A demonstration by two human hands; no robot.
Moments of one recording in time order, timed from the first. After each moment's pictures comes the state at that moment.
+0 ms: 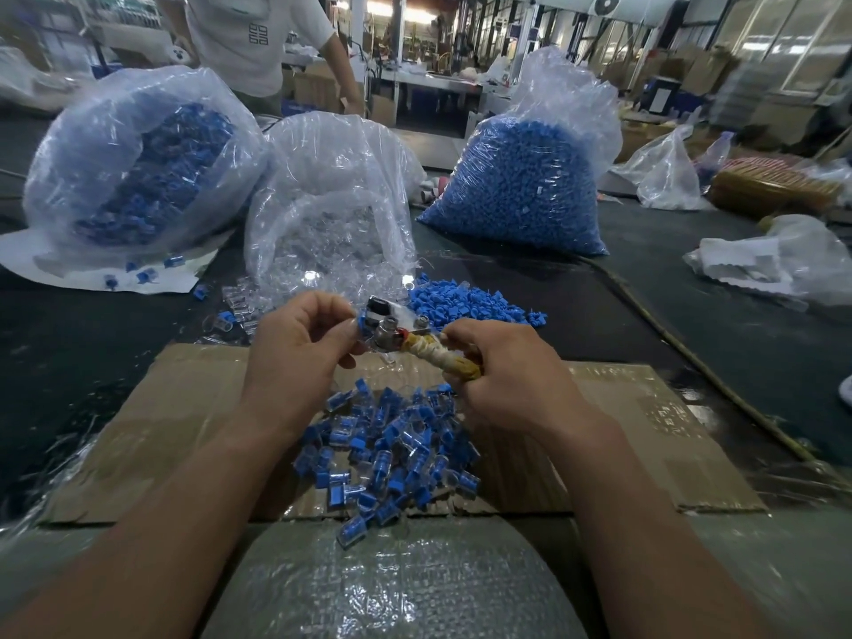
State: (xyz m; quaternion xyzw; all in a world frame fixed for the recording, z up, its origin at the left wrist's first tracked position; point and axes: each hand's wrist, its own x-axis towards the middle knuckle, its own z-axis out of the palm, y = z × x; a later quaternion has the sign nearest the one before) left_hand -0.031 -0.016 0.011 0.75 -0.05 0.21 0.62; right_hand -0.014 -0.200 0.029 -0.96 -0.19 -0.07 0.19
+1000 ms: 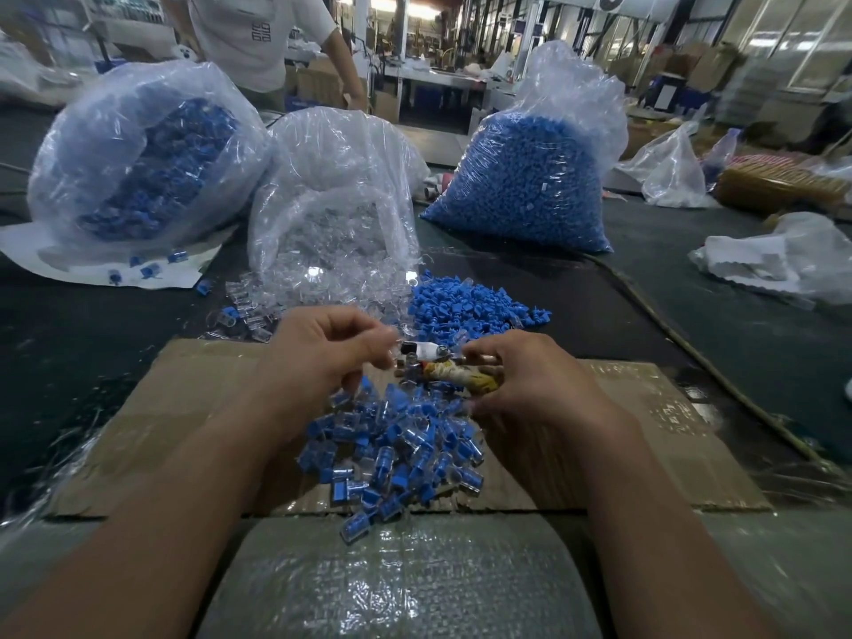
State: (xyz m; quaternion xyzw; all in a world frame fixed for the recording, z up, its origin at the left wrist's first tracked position) left_hand -0.037 -0.010 0.019 0.73 -0.07 0.03 0.68; right_hand -0.003 -0.220 0.020 -0.97 -0.13 0.01 0.18
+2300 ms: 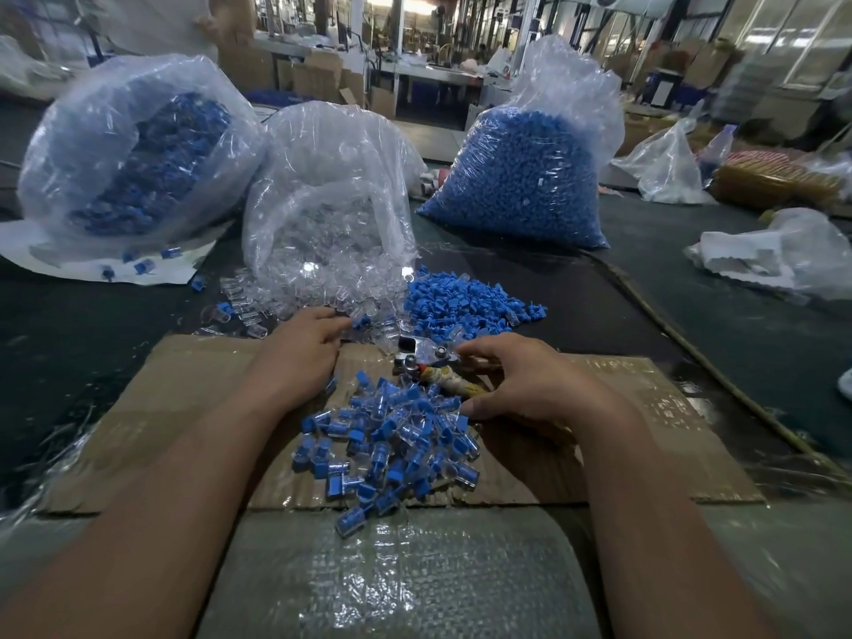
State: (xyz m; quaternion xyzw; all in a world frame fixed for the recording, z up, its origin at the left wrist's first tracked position) left_hand 0.015 0.010 -0.017 0.96 -0.02 0.06 0.28; right_hand 0.002 -0.227 0.018 -0.95 -0.15 0.11 0.24
